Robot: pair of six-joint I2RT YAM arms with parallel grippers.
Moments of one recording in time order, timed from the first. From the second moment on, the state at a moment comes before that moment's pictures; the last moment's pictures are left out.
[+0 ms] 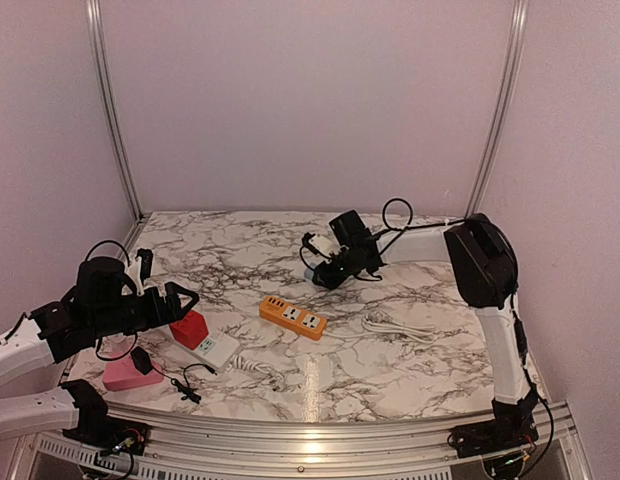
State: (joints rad) left arm -0.58 0.73 0.47 -0.28 0.04 -0.69; right arm 0.62 2.31 1.68 -0.27 -0.14 -0.20
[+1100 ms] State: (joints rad) left arm -0.88 1.05 0.67 0.07 0.17 -0.55; right arm 1.07 1.60 0.89 0.47 0.07 -0.02
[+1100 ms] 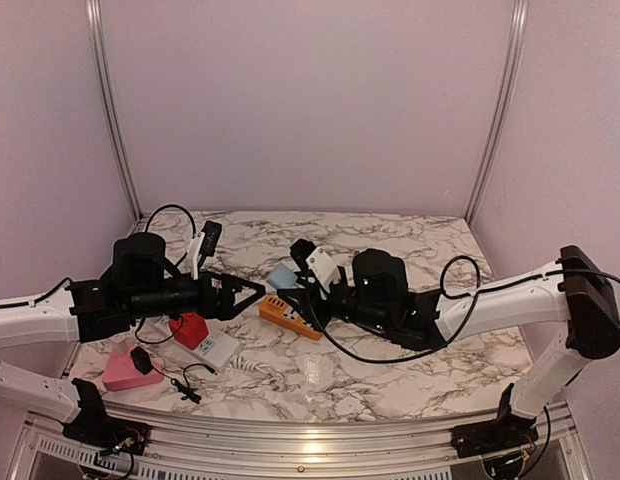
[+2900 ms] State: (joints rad) left arm -0.95 1.18 0.69 0.24 0.22 -0.56; right arm 1.26 1.61 0.82 0.64 0.37 -0.08
